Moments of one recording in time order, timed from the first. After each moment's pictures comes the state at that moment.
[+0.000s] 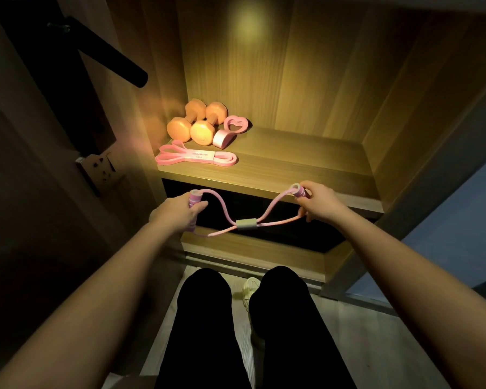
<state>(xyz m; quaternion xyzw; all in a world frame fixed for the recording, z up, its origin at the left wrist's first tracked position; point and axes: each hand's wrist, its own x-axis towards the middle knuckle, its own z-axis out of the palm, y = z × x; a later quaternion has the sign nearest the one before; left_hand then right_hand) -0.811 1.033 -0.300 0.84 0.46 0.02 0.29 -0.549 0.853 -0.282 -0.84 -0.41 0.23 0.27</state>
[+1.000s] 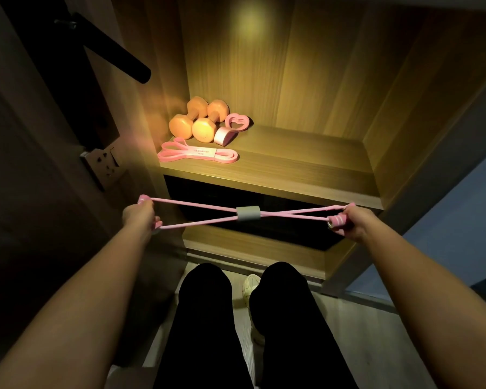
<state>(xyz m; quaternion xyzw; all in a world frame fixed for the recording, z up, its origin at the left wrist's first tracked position) -0.855 1.056 -0.322 0.38 0.66 0.31 0.56 -0.495 0.802 -0.327 -0.71 0.09 0.39 0.58</state>
